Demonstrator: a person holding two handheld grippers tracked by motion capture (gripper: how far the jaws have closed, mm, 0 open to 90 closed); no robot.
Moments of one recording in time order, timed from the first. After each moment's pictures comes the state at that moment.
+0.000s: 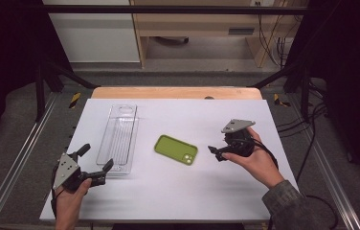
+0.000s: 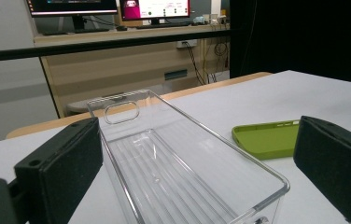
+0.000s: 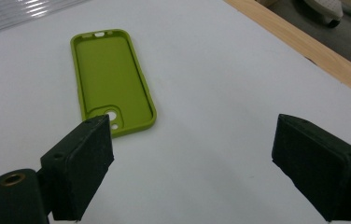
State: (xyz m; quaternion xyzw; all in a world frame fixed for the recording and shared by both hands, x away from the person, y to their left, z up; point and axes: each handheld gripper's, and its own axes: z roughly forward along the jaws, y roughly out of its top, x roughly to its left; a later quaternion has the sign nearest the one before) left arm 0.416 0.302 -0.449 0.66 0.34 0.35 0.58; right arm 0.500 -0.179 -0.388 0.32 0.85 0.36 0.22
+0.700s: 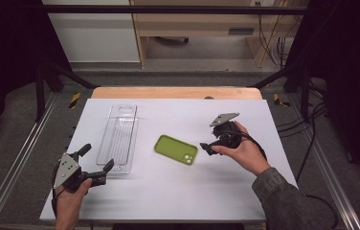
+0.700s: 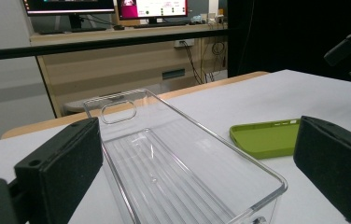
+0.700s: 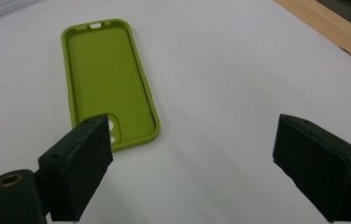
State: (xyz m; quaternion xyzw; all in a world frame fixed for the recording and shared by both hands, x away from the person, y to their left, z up) left arm 0.417 0.301 -0.450 0.66 0.34 0.35 0.58; right arm 0.534 -0.155 -0.402 0.32 0.87 0.33 0.18
